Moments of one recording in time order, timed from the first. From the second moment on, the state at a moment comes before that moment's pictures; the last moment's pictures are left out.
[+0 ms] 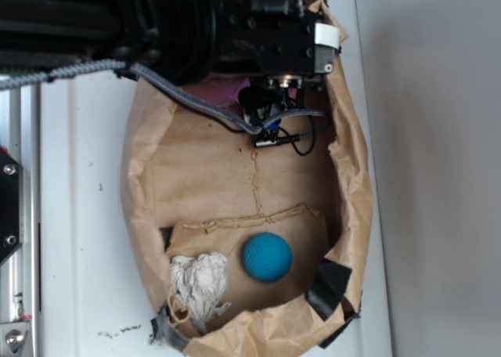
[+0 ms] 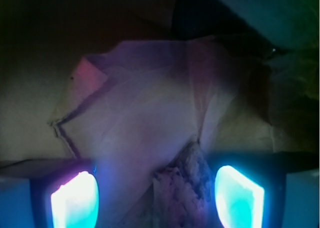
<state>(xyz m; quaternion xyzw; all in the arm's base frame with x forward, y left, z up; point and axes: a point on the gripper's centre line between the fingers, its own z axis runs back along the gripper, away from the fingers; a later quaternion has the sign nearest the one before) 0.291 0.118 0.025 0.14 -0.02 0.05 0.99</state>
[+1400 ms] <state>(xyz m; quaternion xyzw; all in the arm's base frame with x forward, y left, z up) 0.301 0.114 0.020 0.13 -0.07 0.02 0.99</state>
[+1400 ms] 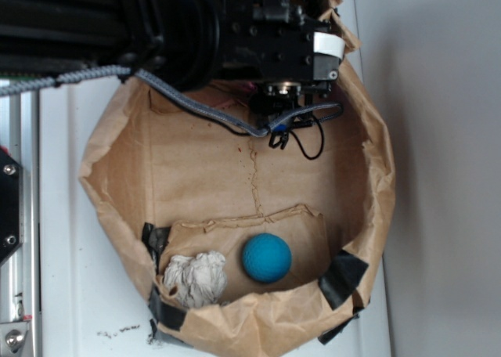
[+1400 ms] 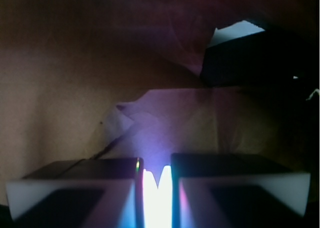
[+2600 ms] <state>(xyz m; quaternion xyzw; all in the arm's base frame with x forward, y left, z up) 0.267 0.111 0.025 0.10 -0.06 -0.09 0.99</state>
